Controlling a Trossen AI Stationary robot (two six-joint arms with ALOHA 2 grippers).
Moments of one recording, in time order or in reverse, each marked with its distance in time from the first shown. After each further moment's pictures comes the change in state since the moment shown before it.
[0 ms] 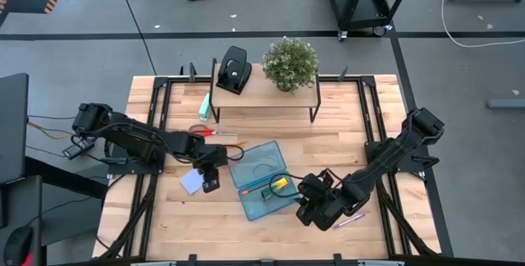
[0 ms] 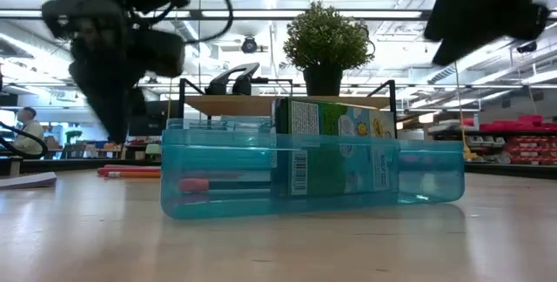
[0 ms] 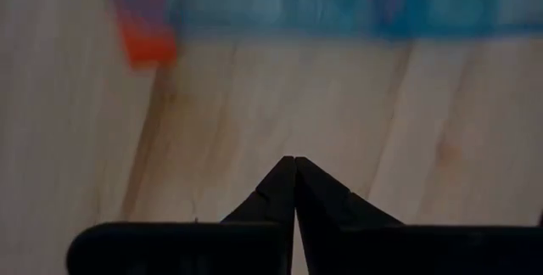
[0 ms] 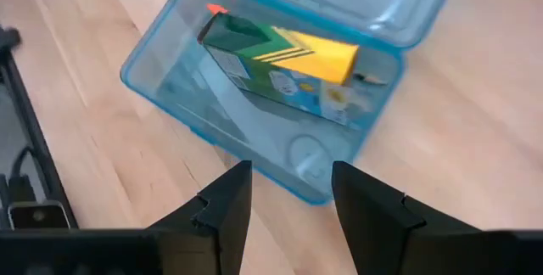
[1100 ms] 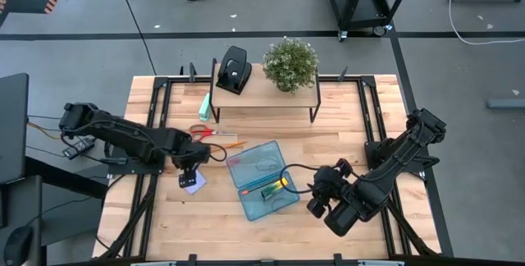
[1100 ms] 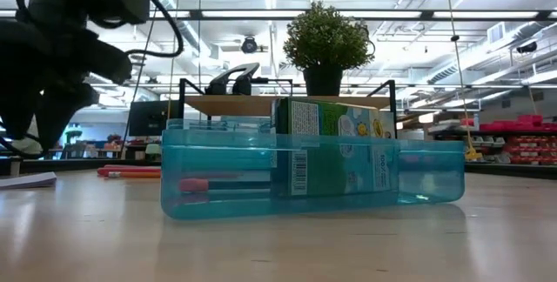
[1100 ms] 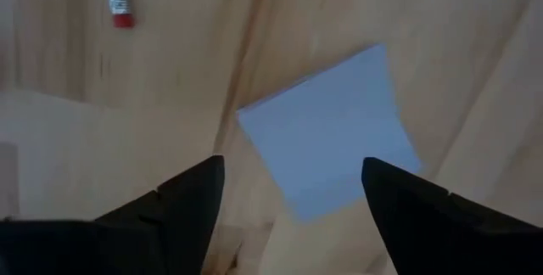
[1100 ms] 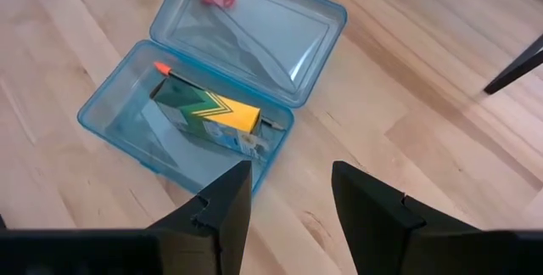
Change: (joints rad) left arm 0.004 -0.177 -0.053 -0.440 -0.079 0.101; right arm 0.074 -0.002 0.296 -0.577 0.178 0.139
